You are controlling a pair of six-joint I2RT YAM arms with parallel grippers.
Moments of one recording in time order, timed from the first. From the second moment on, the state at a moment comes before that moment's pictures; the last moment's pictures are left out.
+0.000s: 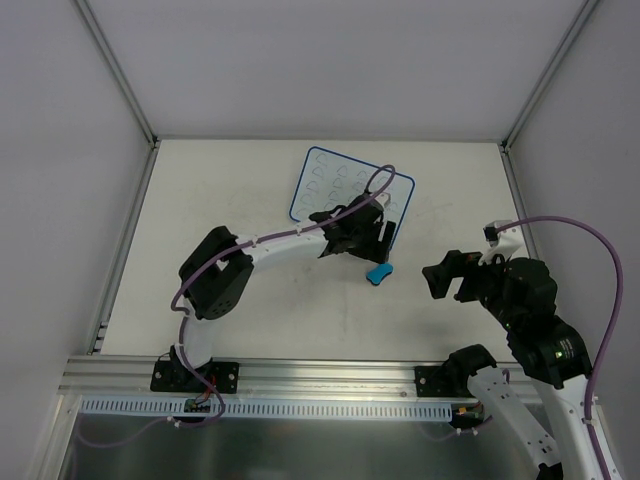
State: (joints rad) left arm -0.92 1.99 1.49 -0.32 -0.03 -0.51; right arm 0.36 0.44 0.89 -0.87 -0.03 0.27
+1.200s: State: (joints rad) left arm -1.01 2.16 1.60 -0.35 0.02 -0.25; right arm 0.36 0.44 0.85 -0.87 -0.05 0.30
